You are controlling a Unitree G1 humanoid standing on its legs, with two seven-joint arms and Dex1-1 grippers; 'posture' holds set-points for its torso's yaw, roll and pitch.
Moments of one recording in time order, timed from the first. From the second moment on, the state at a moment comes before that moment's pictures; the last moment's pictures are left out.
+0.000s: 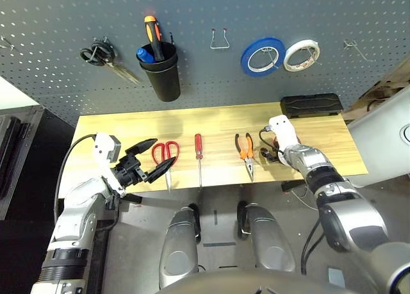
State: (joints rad) left arm 0.07 0.55 0.14 -0.04 -0.43 0.05 -0.91; right arm -0.70 -0.19 0.02 1.03 -0.03 0.44 0.22
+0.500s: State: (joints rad) left arm -0.04 0.53 0.14 -0.03 -0.43 0.07 -0.88; right arm -0.53 -0.27 0.01 0.61 -0.03 0.50 0.19
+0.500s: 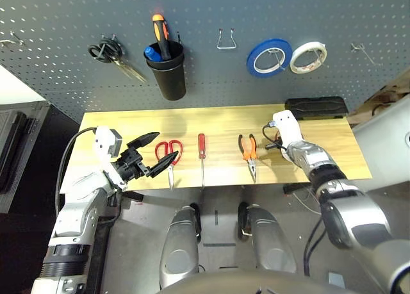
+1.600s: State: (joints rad) left arm -0.20 0.69 0.28 -0.09 -0.63 0.32 -0.95; right arm -0.45 -0.48 -0.13 0.14 -0.06 0.39 0.15
